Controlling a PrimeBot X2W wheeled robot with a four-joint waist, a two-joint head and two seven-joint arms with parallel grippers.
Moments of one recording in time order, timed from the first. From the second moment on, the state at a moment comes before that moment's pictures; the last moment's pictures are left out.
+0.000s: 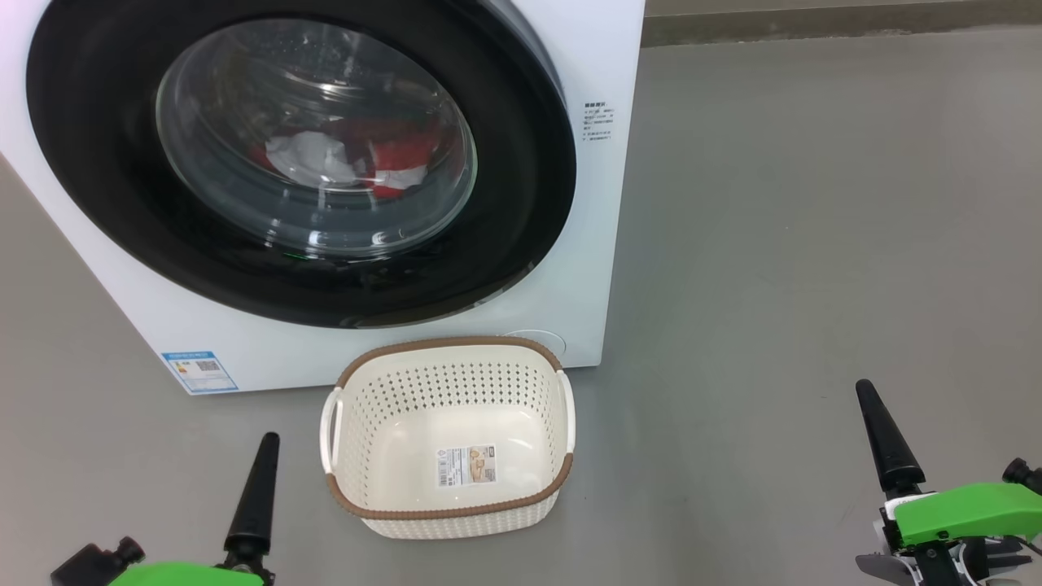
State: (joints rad) left arm -0.06 0.03 0.05 0.25 -1.31 -0.12 0.01; right arm -0.05 -0.05 -0.11 0.29 1.31 0.13 0.01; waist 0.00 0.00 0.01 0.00
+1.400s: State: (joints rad) left arm -0.06 0.04 -0.05 0.21 -0.65 -0.10 -0.11; right arm -0.04 -0.06 -0.06 0.30 0.65 0.13 -0.11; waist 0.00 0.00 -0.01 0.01
